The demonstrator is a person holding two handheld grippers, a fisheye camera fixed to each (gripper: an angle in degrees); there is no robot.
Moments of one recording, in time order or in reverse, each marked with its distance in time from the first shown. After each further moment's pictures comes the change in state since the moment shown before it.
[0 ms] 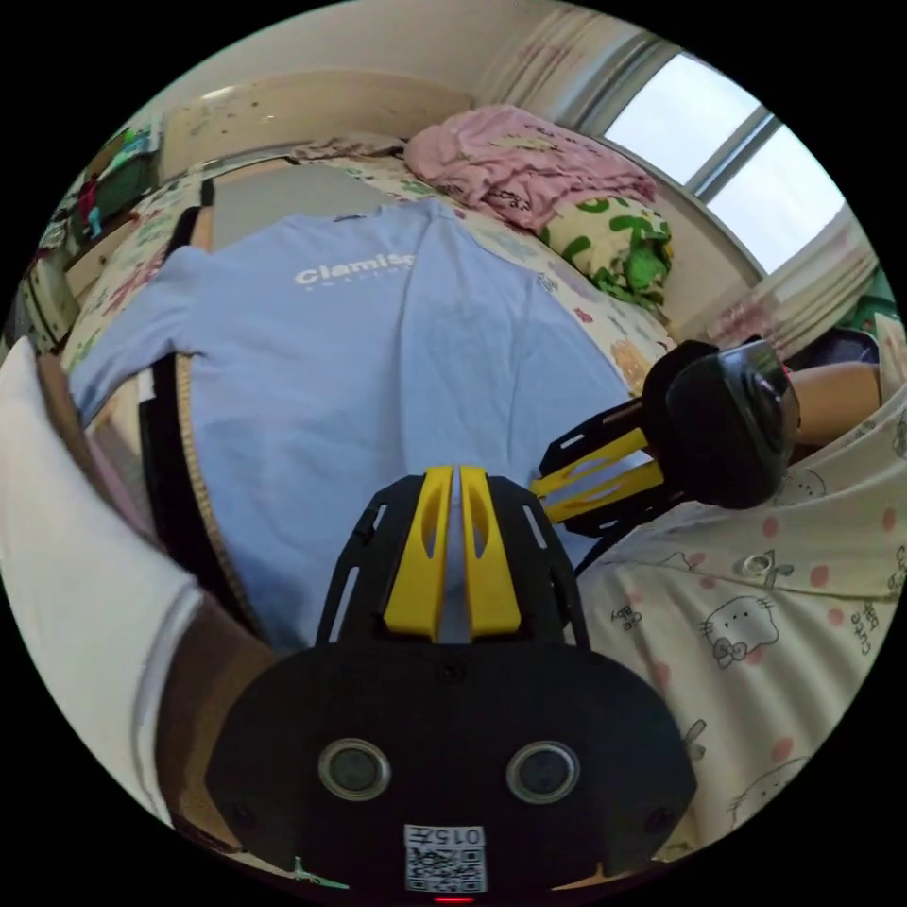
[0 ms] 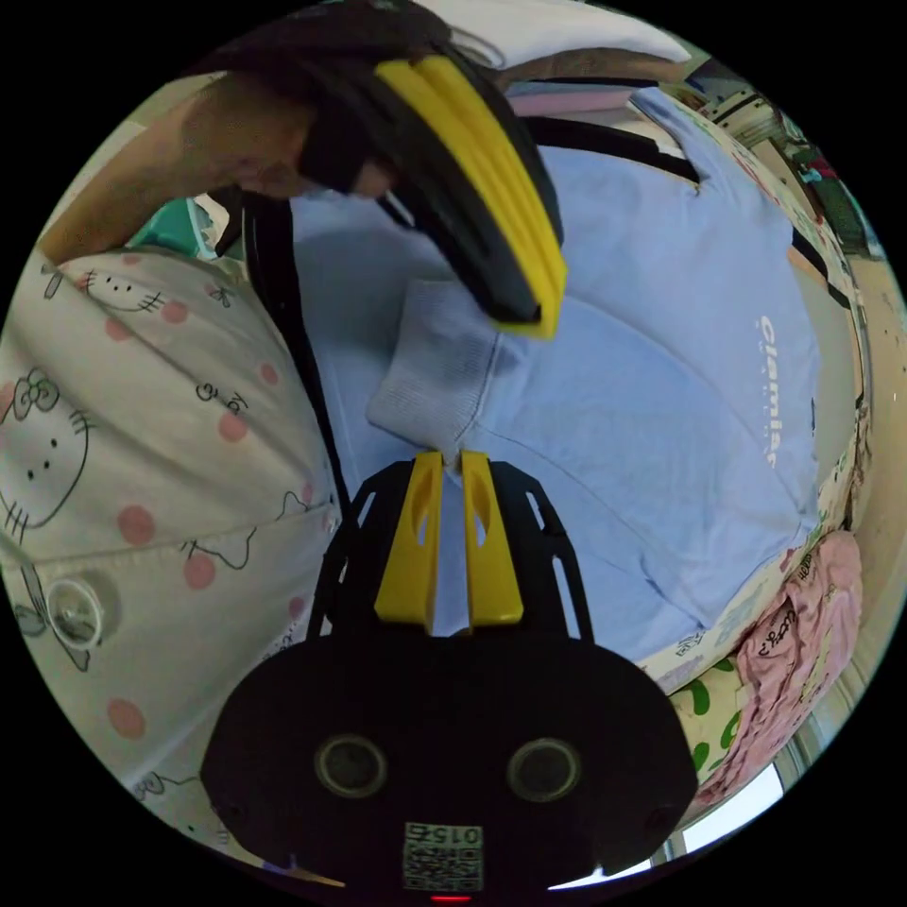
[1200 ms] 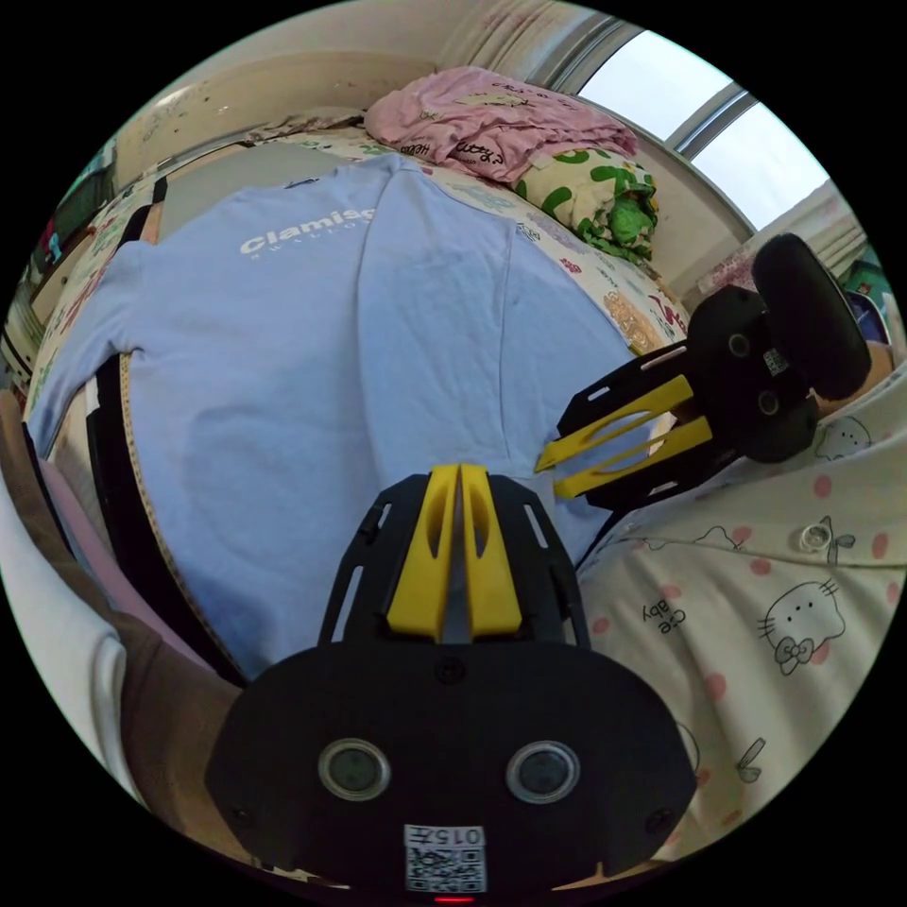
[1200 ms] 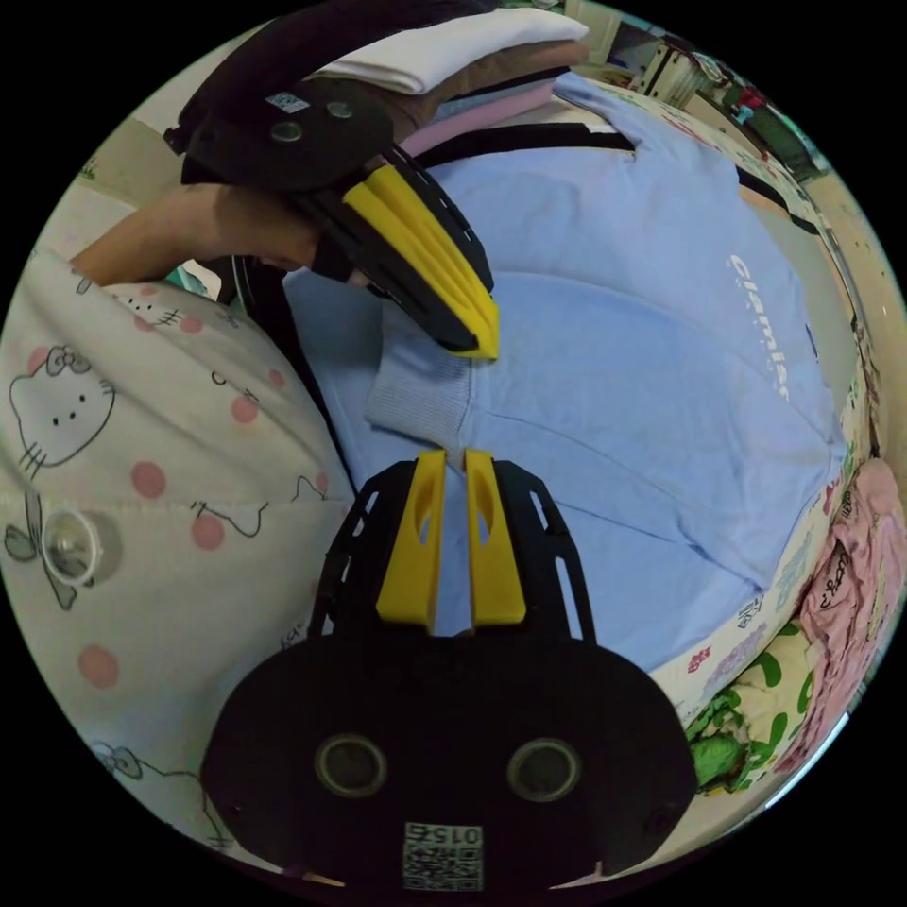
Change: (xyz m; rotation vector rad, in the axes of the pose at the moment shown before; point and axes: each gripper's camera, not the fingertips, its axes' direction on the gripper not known) left arm -0.128 0.072 0.187 -0.071 -0.022 0.065; right arm 0.004 0.017 -0.011 0.107 -0.088 0.160
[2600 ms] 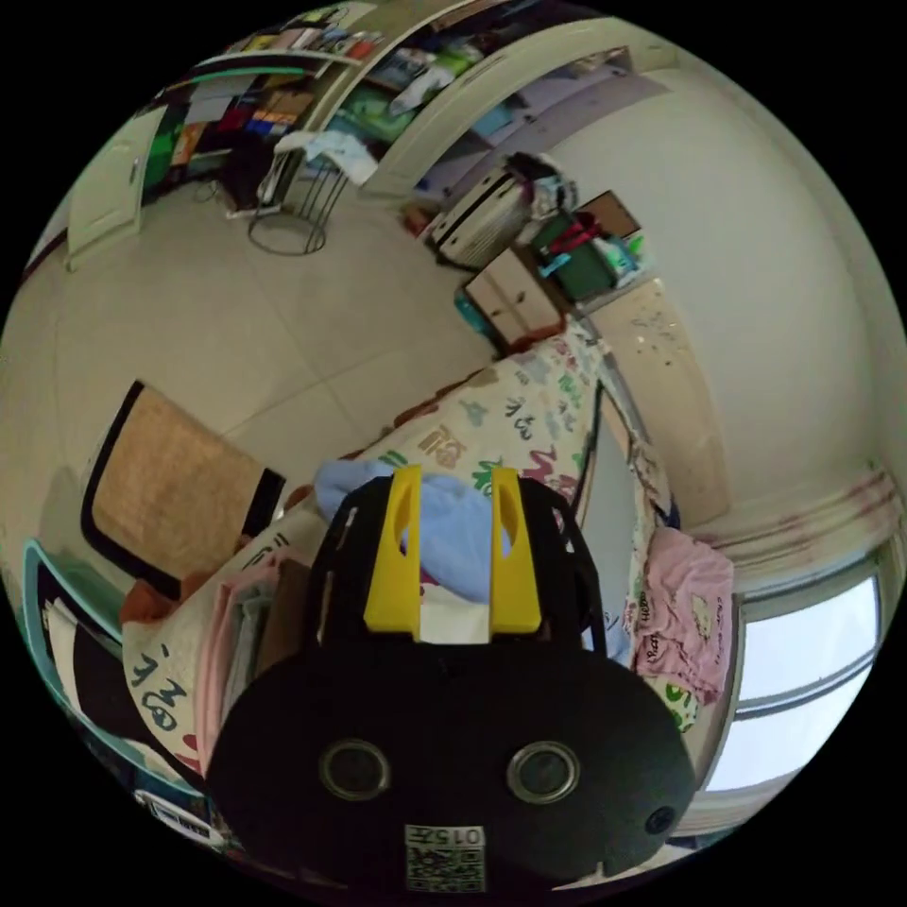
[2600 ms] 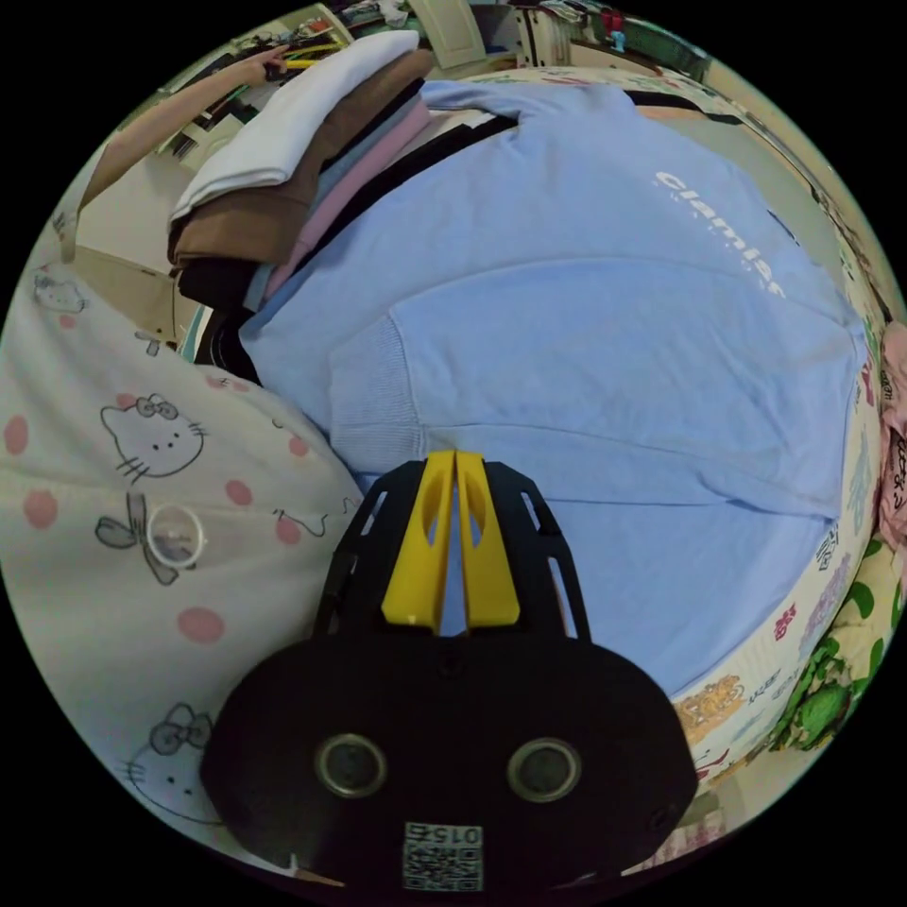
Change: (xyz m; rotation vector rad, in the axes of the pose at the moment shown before) left arm -0.576 0.397 -0.142 0.608 -0.090 -1.284; right arm 0.035 -0.124 -0.207 0.094 -0.192 0.267
